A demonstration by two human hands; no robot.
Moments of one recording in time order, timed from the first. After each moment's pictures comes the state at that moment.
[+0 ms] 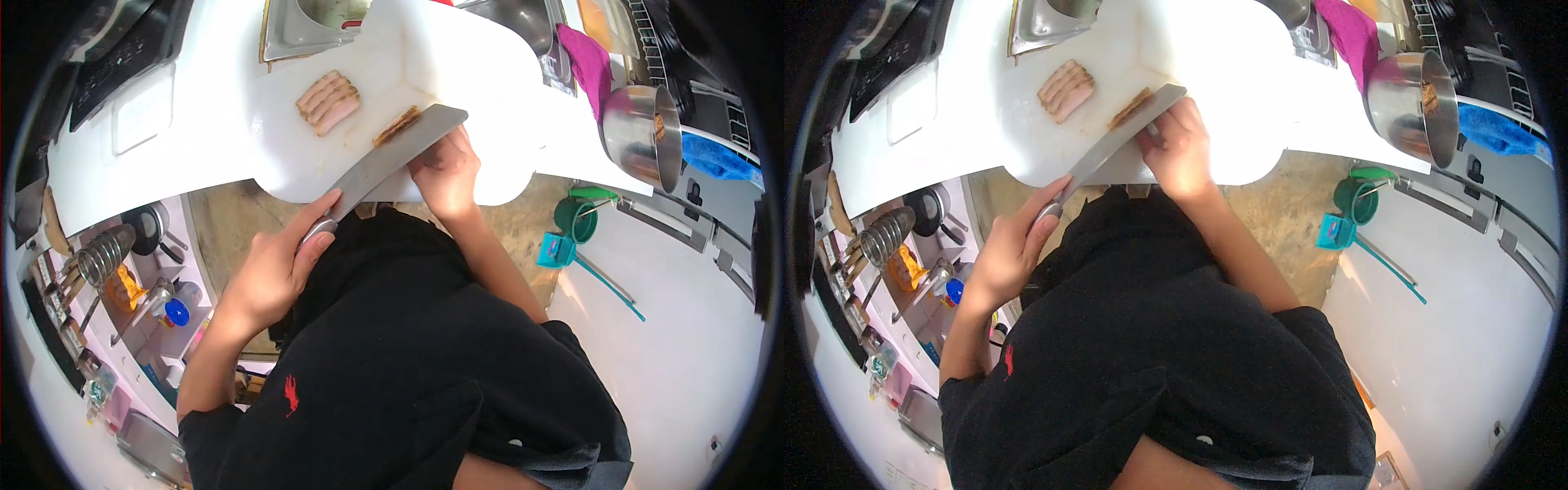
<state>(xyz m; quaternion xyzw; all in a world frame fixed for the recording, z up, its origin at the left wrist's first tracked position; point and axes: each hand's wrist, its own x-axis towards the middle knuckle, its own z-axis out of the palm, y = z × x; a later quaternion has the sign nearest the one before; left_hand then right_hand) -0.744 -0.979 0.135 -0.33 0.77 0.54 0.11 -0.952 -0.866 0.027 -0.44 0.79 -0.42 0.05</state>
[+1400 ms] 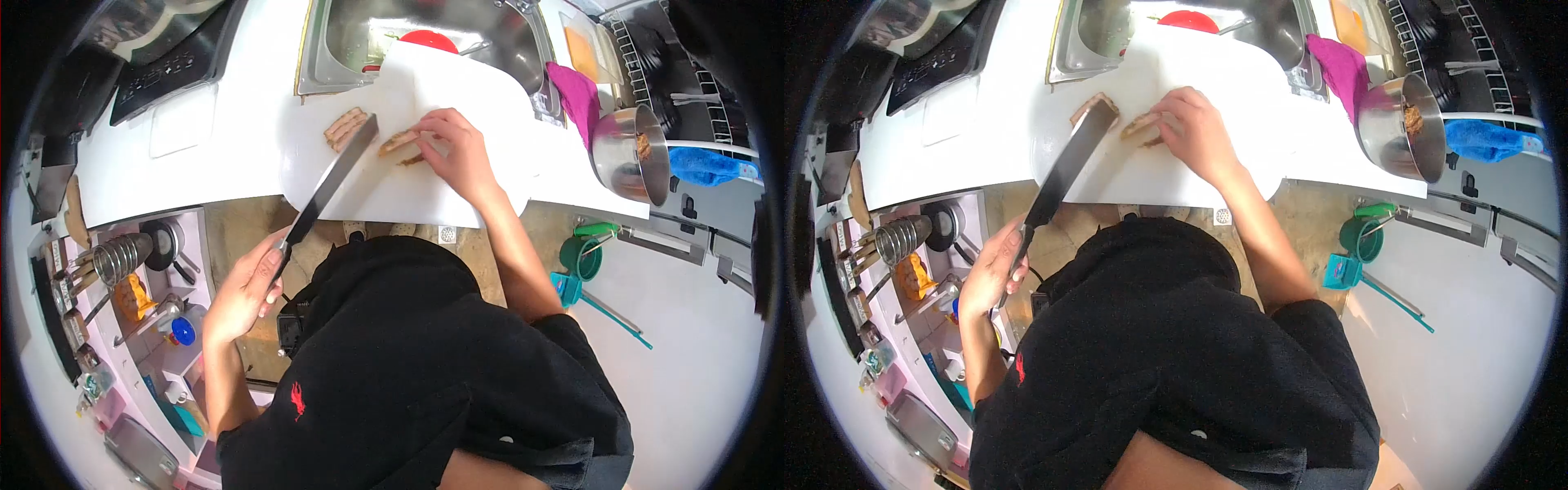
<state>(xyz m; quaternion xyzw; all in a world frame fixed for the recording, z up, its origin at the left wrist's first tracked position) -0.681 -0.986 0.143 -0.44 0.58 0.68 0.06 -1.005 -0.895 0.051 -0.56 0.71 -0.41 0.12</state>
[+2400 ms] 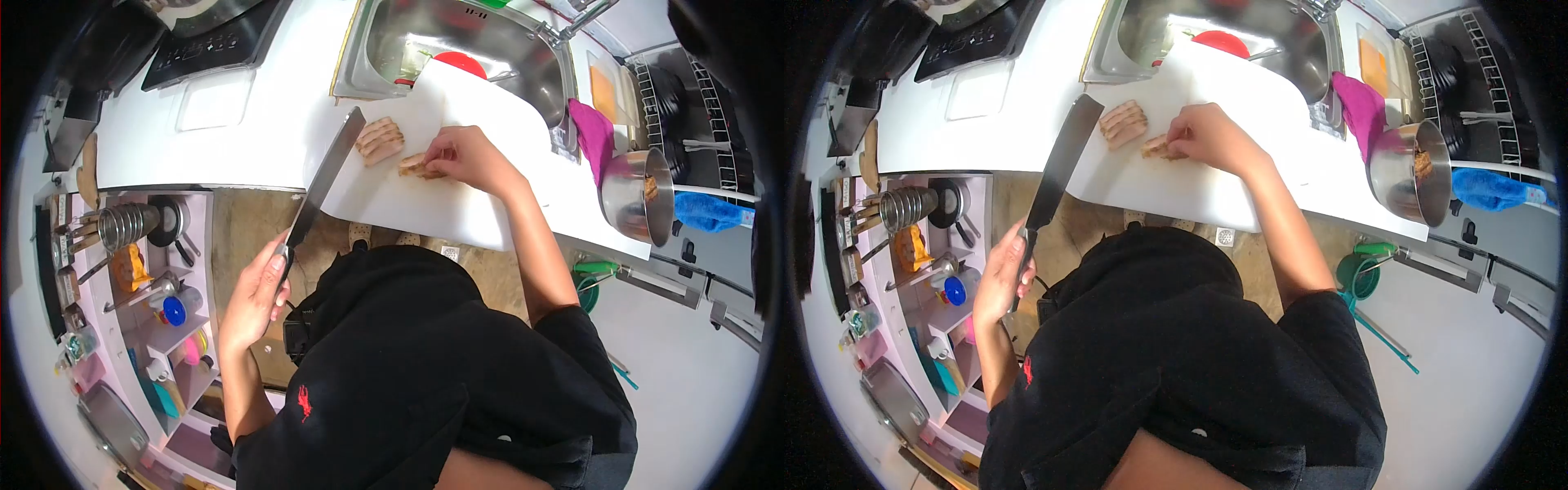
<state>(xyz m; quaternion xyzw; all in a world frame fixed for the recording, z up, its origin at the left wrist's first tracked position) -0.661 -0.954 0.137 -0.49 0.56 0.67 -0.06 -1.027 -0.928 0.077 -0.61 0.67 -0.23 0.36</state>
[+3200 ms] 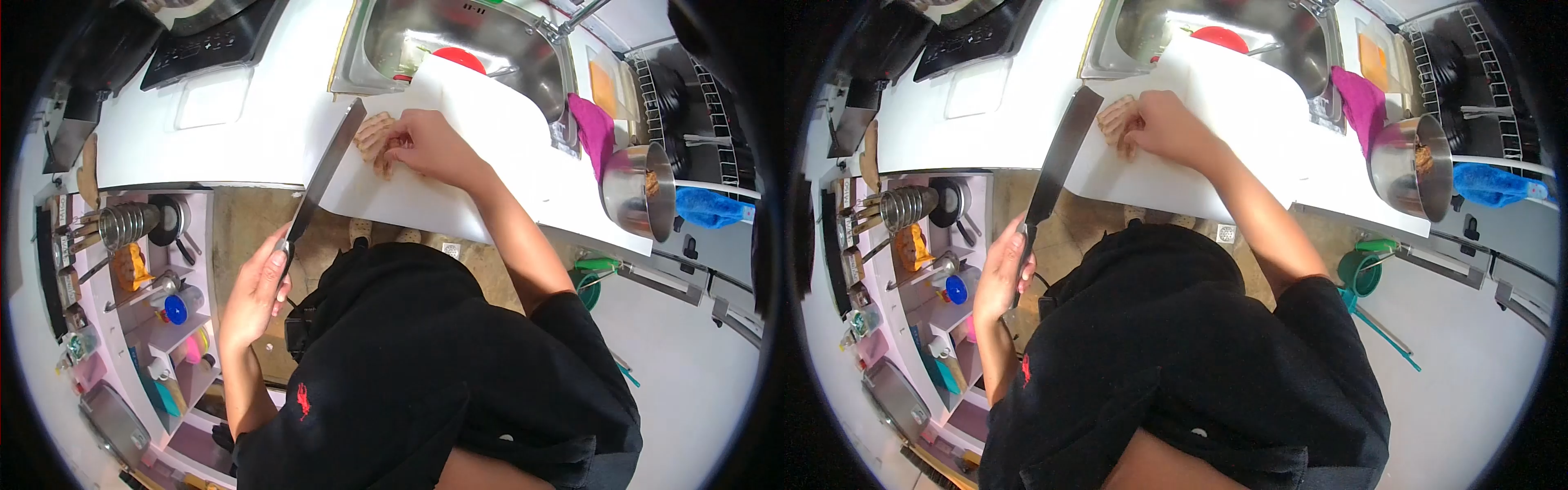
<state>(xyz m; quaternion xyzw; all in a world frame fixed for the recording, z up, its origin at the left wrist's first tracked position) -0.667 -0.950 0.140 -0.49 0.57 0.66 -0.07 -0.991 -0.959 0.072 -0.66 0.63 -0.26 0.32</state>
